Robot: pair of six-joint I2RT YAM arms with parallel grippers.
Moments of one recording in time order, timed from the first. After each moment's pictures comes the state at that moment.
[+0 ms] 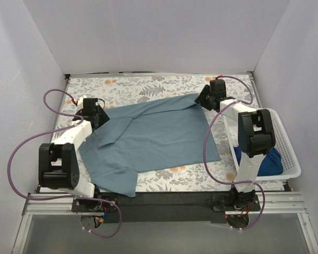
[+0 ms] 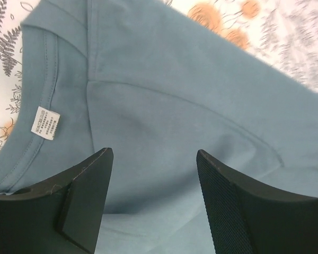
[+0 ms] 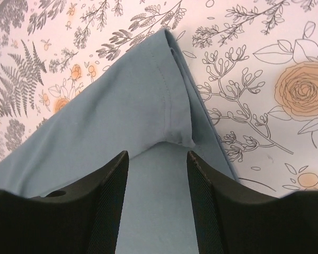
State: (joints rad) left arm -0.03 1.48 0.92 -0.25 -0.27 -0.61; right arm 0.21 1.94 1.29 -0.04 -0.04 0.65
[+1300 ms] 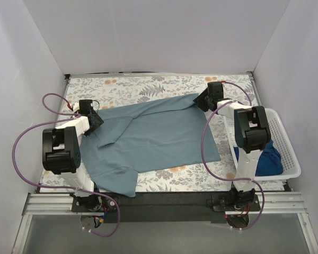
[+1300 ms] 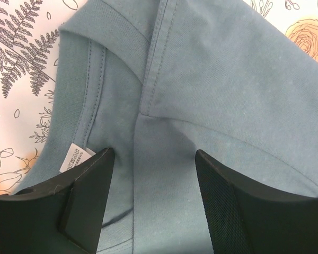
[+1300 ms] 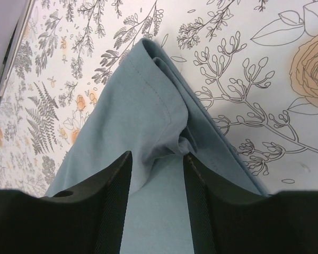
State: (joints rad) left arm 0.08 1.71 0.95 -0.20 -0.27 -0.59; right arm 0.21 2.03 1.31 0.00 -0.01 0.97
